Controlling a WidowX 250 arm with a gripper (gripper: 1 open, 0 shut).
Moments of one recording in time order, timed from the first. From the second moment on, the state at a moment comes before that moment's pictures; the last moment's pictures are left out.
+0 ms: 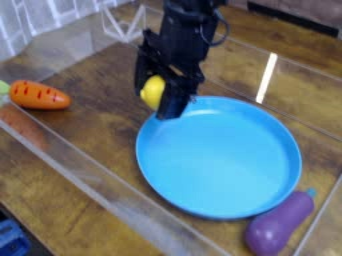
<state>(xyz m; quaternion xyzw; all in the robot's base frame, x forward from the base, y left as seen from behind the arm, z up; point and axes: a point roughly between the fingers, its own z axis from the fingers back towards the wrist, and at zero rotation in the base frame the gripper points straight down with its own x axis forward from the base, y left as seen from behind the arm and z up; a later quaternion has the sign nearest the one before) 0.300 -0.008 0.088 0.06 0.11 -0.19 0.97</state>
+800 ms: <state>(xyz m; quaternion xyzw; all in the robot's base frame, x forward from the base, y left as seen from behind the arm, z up) 0.292 -0.070 0.122 0.09 0.08 -0.20 0.97</state>
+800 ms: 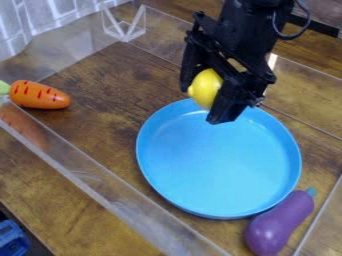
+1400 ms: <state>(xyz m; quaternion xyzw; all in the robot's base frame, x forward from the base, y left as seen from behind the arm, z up) 0.275 -0.108 0.080 0.07 0.09 -0.20 0.97</state>
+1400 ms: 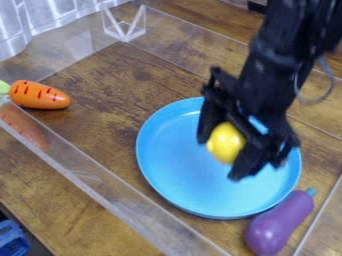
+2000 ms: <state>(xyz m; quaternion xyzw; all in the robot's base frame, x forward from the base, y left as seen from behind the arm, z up) 0.280 -0.102 0.055 0.07 0.09 -0.23 0.97</state>
